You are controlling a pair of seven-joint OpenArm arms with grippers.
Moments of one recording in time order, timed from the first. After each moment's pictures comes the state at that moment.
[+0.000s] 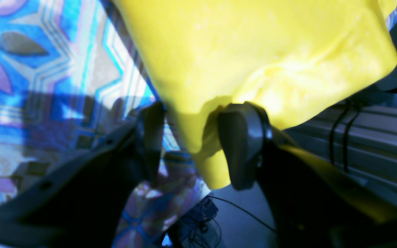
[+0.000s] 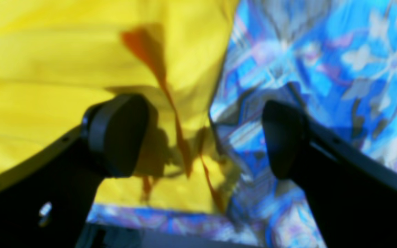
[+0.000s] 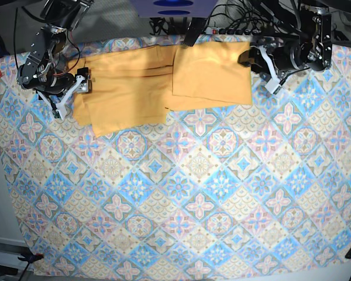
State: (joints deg) left arm 22.9 -21.7 -9.6 83.4 -41.9 -38.9 55.7; right arm -8.1 5.0 32.3 83.7 6.8 40.1 -60.5
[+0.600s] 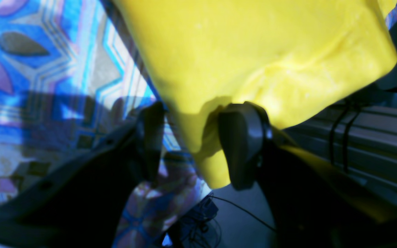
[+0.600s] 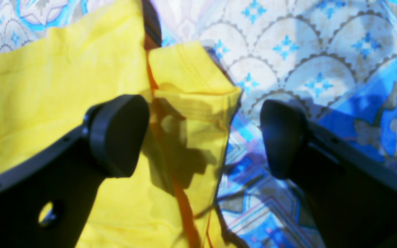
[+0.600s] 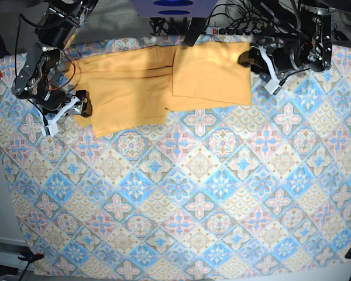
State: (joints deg) left arm 22.3 -21.7 -9.6 83.4 -41.7 -38.9 56.2; right arm -1.7 7.1 35.4 68.6 12.2 41.2 -53.2
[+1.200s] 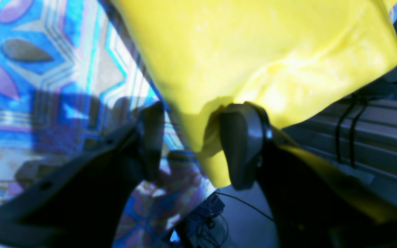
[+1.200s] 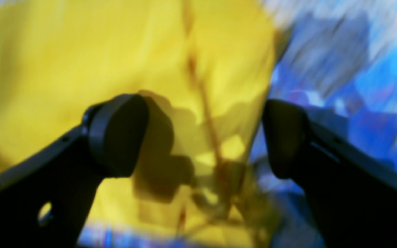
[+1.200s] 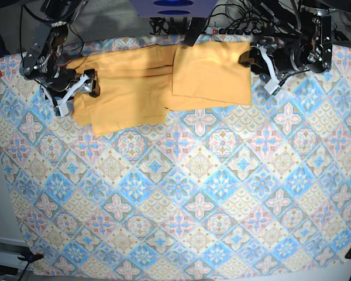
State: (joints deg) left arm 21.9 -21.7 -9.6 83.4 -40.0 -39.3 56.1; right arm -14.2 3.8 33.0 82.6 12.4 40.9 -54.3
